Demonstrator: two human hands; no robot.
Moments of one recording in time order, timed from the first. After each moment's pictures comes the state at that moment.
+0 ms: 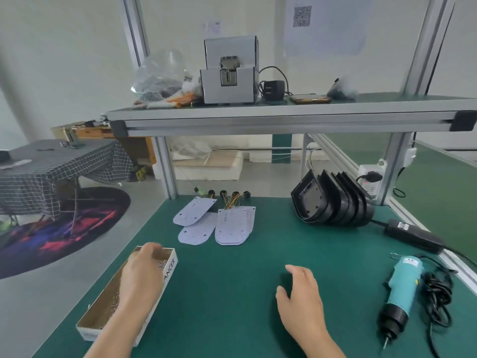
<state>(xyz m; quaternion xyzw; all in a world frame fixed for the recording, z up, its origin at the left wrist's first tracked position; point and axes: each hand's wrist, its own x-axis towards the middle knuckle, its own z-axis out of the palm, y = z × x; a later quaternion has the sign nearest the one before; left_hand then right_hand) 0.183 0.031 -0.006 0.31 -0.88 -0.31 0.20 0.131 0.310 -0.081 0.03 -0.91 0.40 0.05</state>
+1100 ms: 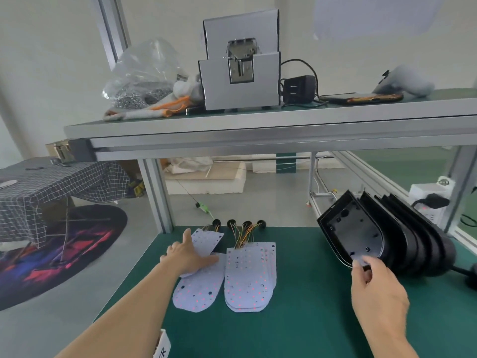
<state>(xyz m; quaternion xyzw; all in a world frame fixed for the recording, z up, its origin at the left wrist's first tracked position) -0.089 -0.051 -0.045 0.25 -0.95 -0.16 -0.08 -0.044 0.324 -0.070 -0.15 -0.86 0.42 0.26</state>
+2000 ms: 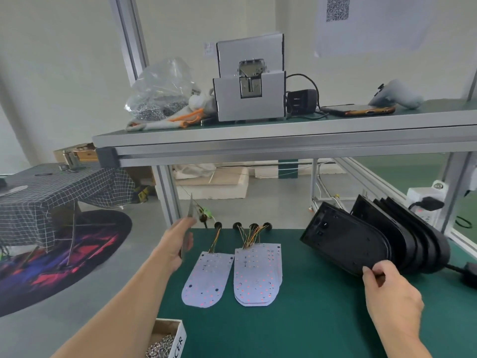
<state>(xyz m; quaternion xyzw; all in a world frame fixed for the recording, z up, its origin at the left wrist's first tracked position) -0.055 -0.066 0.003 0.22 -0.62 -0.75 0.11 -0.027 0.336 -0.060 -0.19 -0.87 0.38 0.25</state>
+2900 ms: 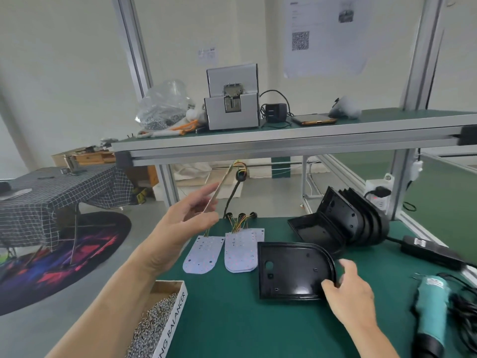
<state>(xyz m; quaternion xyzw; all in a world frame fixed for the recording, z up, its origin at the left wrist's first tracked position) 0.132 0.042 0.125 -0.14 -0.77 -0.61 0.11 0.054 0.352 -0.067 -0.11 -0.90 0.40 0.13</state>
